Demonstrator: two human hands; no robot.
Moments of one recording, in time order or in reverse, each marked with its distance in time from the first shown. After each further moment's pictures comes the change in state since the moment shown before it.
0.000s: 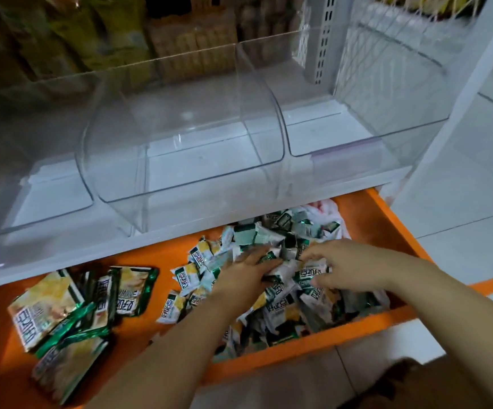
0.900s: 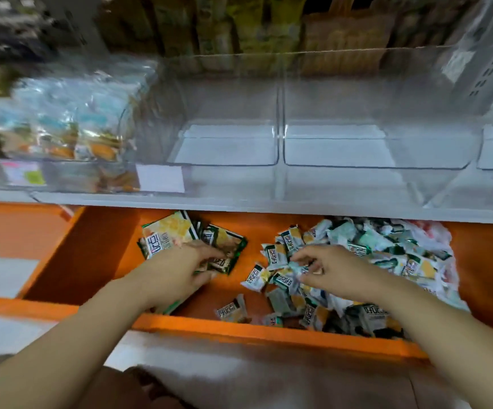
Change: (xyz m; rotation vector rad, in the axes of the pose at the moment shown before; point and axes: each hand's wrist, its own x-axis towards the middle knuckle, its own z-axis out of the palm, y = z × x) left_hand -0.238 -0.156 -0.081 -0.101 0.009 -0.347; right_hand 0.064 -0.168 0.052 0.119 0.038 -0.287
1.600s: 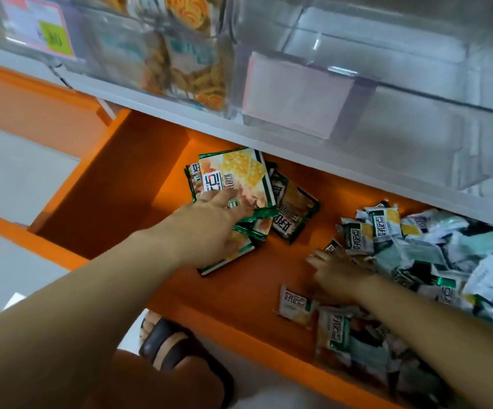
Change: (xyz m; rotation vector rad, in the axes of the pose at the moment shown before) left_hand 0.022 -0.109 0.037 0.005 -0.199 -0.266; right_hand 0.189 0.013 0.149 -0.838 -0.693 -0.164
